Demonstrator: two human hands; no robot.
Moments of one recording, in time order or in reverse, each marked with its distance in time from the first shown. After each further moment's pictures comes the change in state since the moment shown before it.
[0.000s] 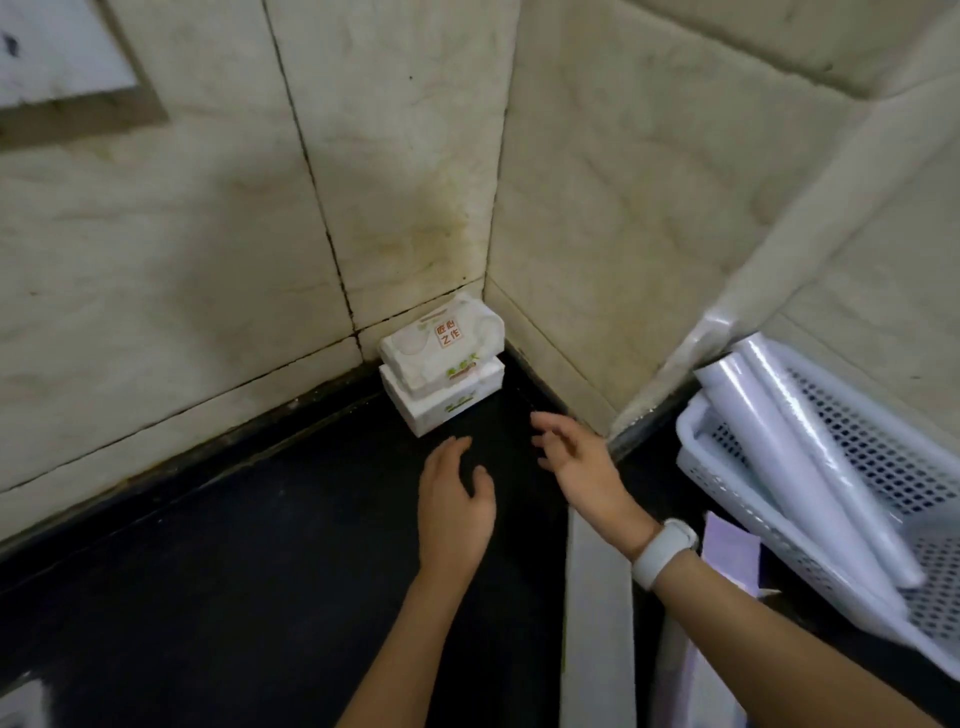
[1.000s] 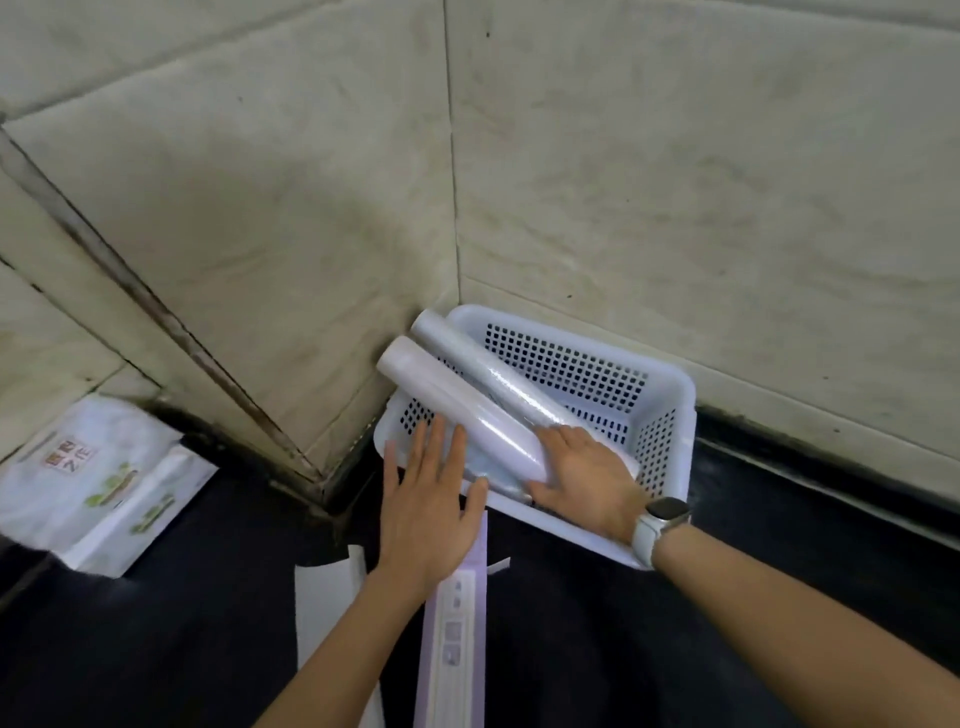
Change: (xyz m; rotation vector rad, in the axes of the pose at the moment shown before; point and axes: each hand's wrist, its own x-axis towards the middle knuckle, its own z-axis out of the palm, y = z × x) left_hand -0.031 0.078 0.224 0.933 -0.347 0.794; right_hand -0.065 0.126 -0.266 -0.854 0.068 0.058
